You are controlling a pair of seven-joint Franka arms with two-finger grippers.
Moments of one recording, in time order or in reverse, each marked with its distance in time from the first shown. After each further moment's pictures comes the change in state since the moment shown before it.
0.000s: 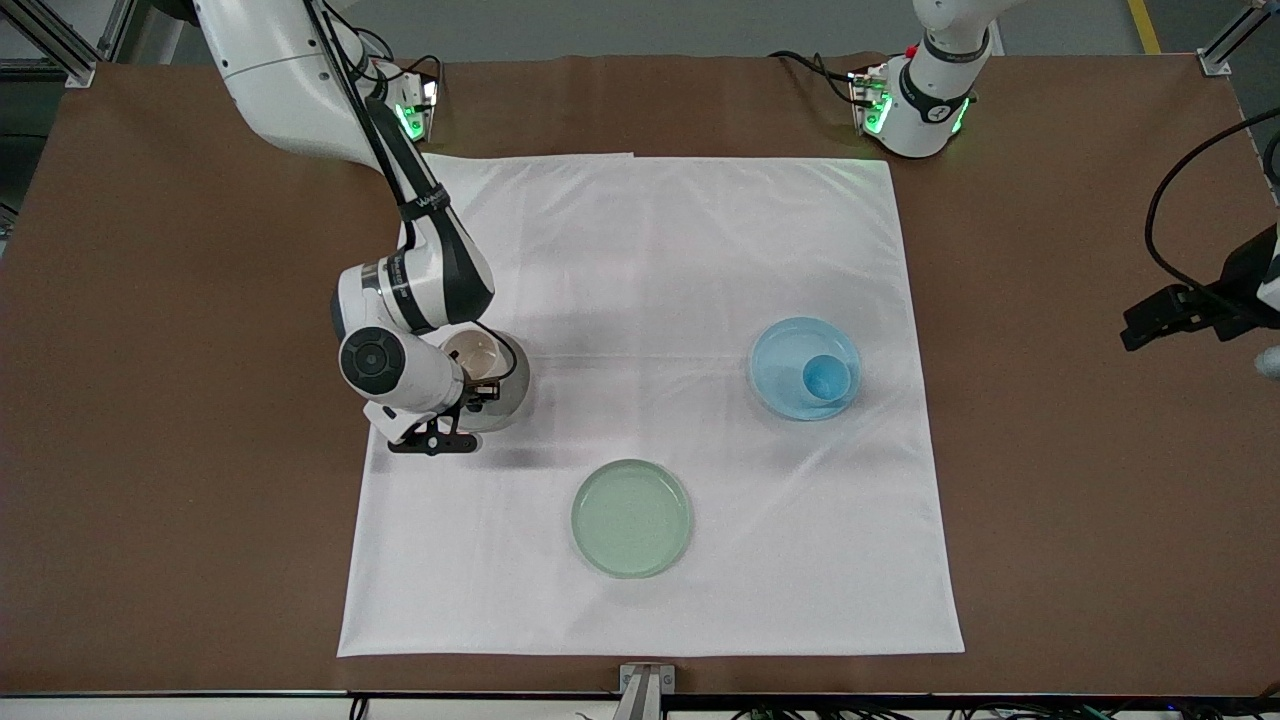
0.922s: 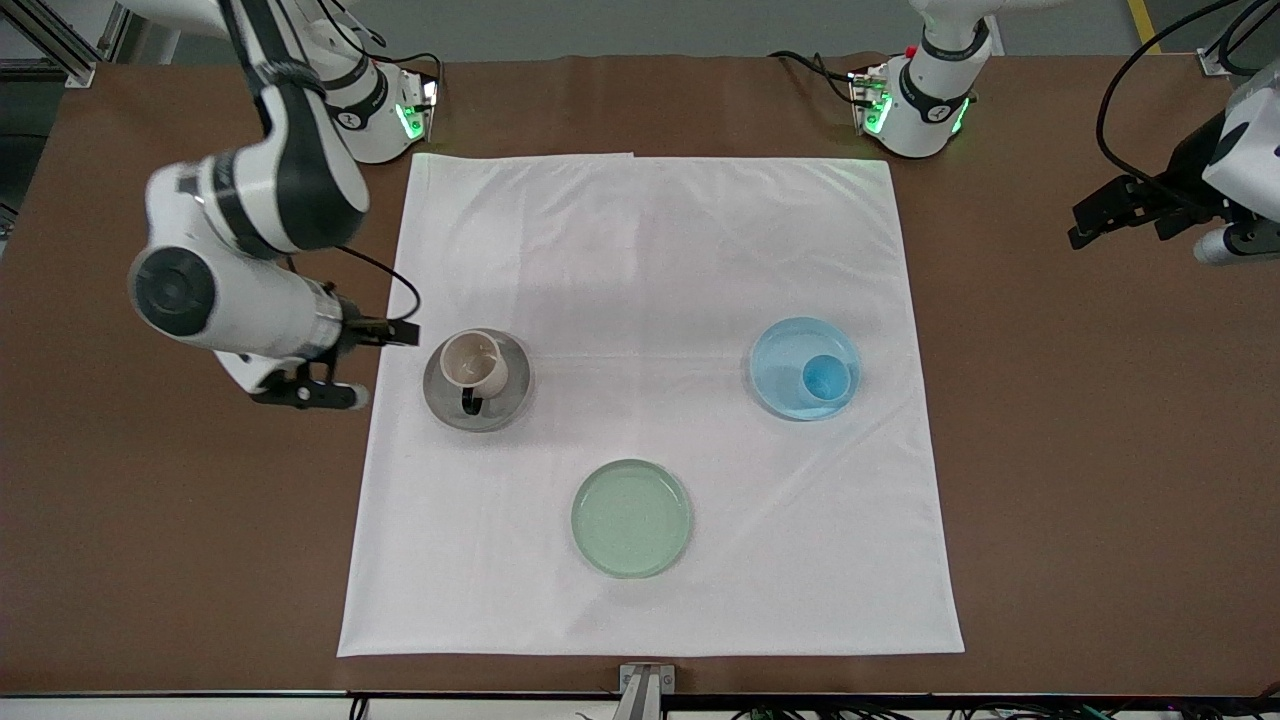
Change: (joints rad) left arm -0.380 -0.254 0.383 -0.249 -0.166 -0.059 -0.067; right arm -0.045 -0.374 -0.131 0.043 -0.035 -0.523 -0.005
